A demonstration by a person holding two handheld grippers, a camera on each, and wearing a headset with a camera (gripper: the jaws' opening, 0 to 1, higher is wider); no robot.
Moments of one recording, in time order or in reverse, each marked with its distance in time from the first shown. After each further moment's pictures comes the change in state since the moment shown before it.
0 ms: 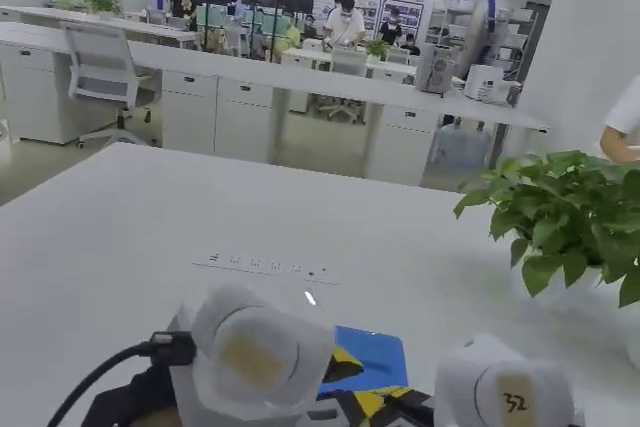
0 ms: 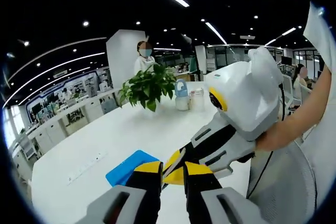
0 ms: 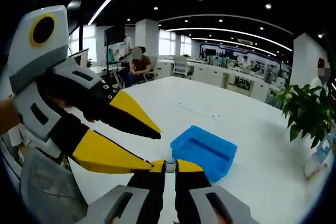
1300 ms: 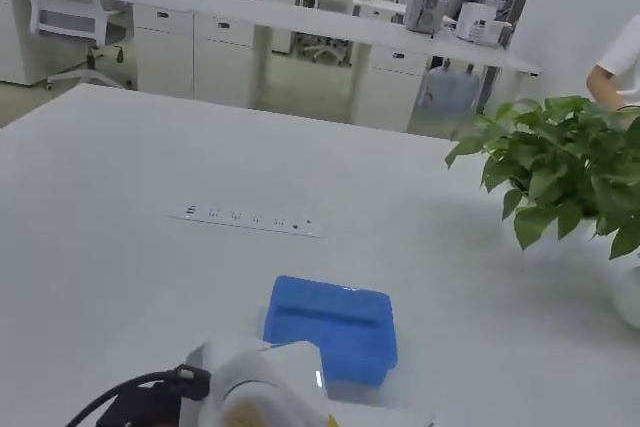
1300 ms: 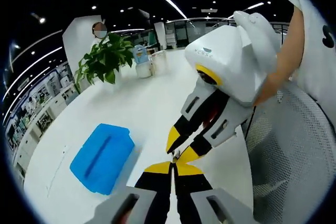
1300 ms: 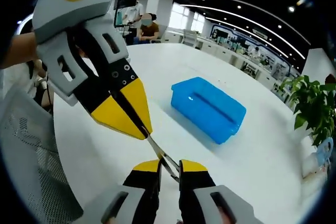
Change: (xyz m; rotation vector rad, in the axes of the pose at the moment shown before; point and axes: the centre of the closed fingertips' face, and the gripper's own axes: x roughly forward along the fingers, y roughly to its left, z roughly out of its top) left arm 0.049 -0.022 -0.114 0.154 0.213 -0.310; right arm 0.027 -0.013 -0.117 -0.136 0.249 0.003
